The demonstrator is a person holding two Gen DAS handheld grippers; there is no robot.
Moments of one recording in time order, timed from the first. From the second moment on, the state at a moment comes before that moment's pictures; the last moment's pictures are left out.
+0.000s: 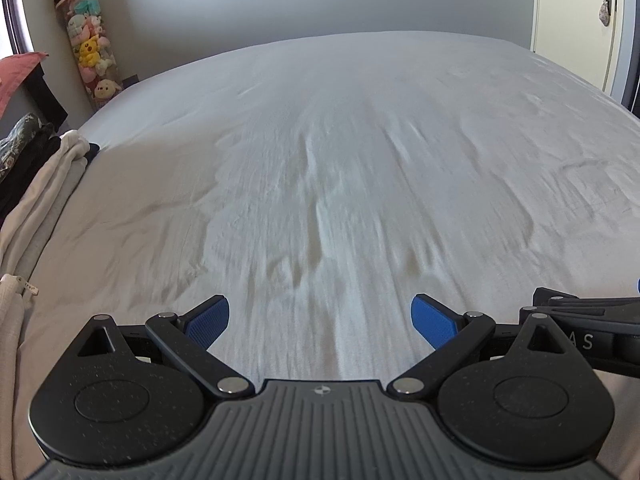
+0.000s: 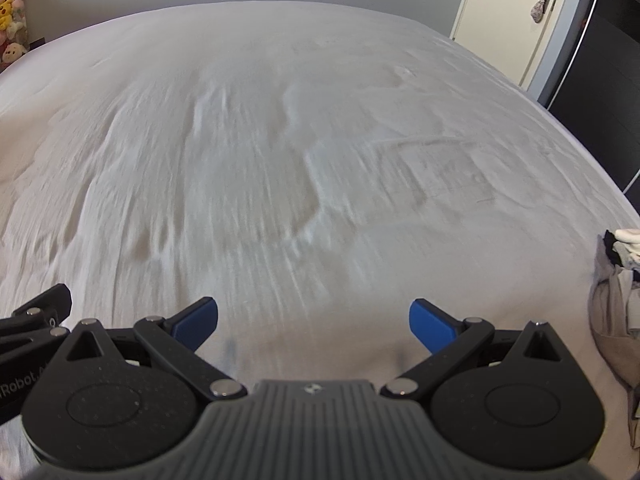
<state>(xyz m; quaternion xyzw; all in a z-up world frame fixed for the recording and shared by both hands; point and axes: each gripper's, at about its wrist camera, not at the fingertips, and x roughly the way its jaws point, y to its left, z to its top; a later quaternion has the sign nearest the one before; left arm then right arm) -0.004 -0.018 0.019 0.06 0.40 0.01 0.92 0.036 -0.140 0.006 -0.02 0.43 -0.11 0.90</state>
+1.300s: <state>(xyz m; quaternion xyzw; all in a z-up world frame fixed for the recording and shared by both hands) -0.129 -0.284 0.120 0.13 0.32 -0.27 0.90 -0.215 -0.392 0.130 0.10 0.34 -0.35 0.87</state>
